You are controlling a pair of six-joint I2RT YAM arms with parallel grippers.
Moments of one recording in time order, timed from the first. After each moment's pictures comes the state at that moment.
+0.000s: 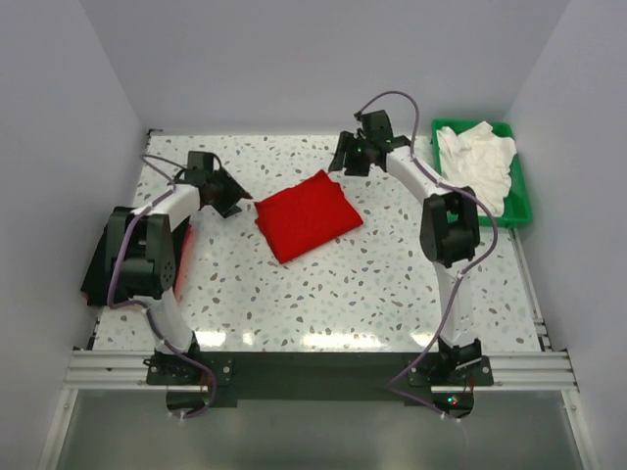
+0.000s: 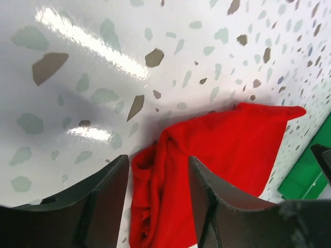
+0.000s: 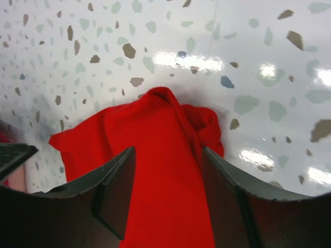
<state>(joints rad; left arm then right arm) -0.06 1.85 1.21 -0.29 0.22 -0.88 0.33 2.30 2.01 -0.50 -0.27 0.49</state>
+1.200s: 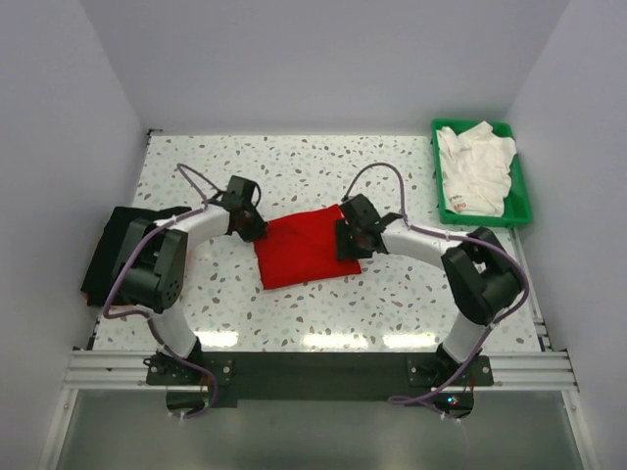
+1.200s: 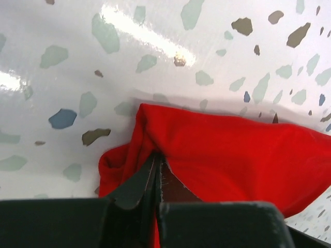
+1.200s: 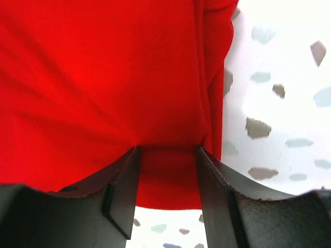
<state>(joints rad) -0.31 1.79 1.04 -0.29 -0.02 -0.89 0.62 1.76 1.06 -0.35 0.06 0.52</state>
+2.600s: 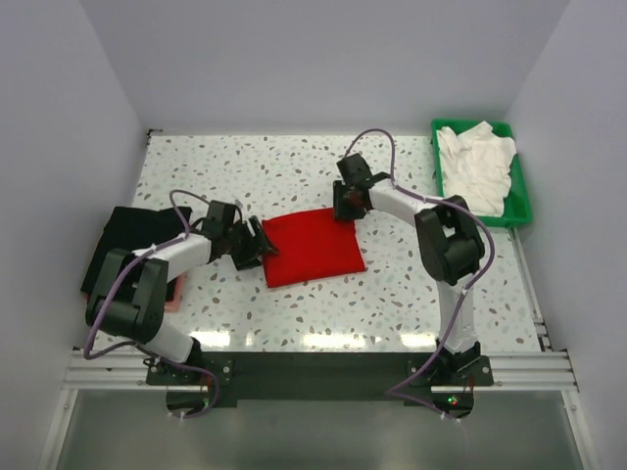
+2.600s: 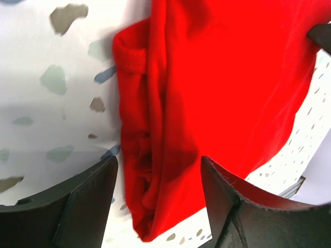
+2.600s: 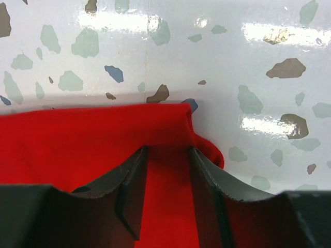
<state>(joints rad) -0.25 1.53 0.71 -0.17 0.33 -0.76 0.49 2.10 1.53 -0.46 0.05 0.45</state>
